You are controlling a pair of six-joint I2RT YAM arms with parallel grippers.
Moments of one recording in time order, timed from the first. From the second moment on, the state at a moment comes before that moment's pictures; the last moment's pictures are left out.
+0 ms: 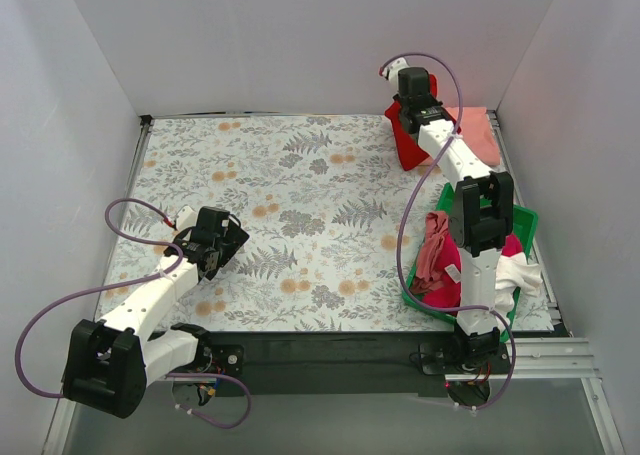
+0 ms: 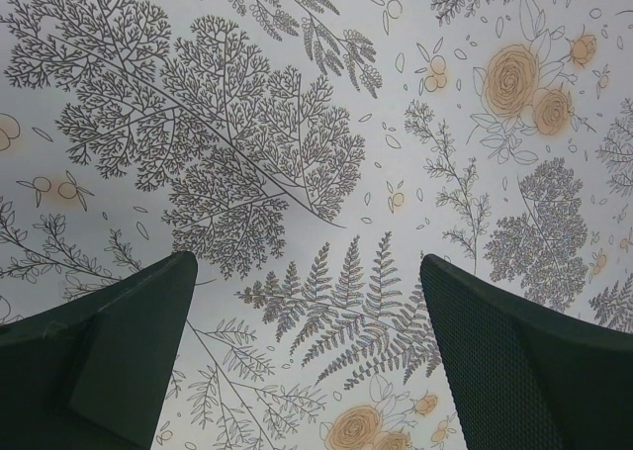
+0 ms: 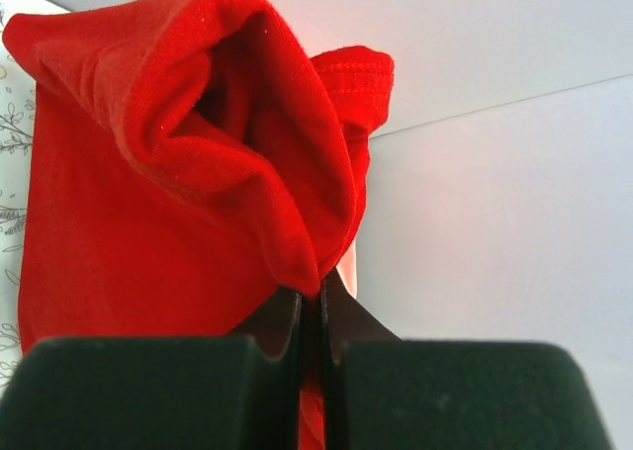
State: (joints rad) left arm -0.29 1.08 0.58 -0.48 -0.33 -1.06; right arm 0.29 2.15 1.96 -0.27 0.56 -0.62
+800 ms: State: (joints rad) left arm -0.29 1.08 0.58 -0.48 -0.33 -1.07; right arm 0.24 2.15 2.03 -0.27 0.55 -0.62
